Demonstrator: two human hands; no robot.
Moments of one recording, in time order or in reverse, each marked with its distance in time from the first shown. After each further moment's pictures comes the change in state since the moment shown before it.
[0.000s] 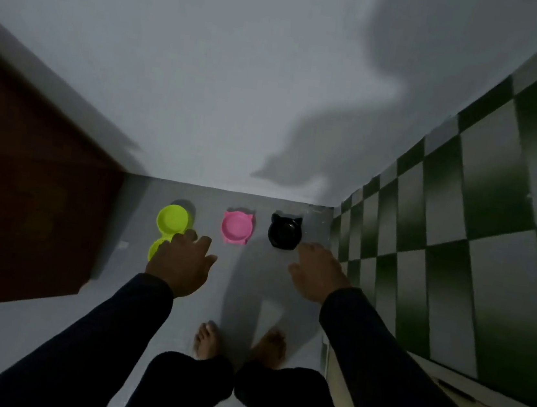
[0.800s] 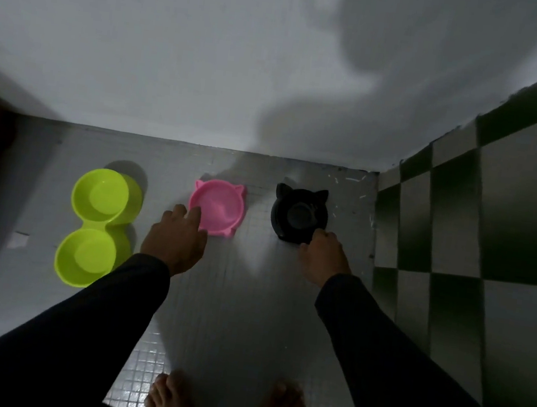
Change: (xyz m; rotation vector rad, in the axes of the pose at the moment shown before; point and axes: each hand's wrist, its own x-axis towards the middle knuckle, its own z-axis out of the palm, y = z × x) left_hand 0.313 -0.034 0.330 -0.165 0.019 -0.083; right_hand 0.349 0.130 0.262 0.241 0.049 0.270
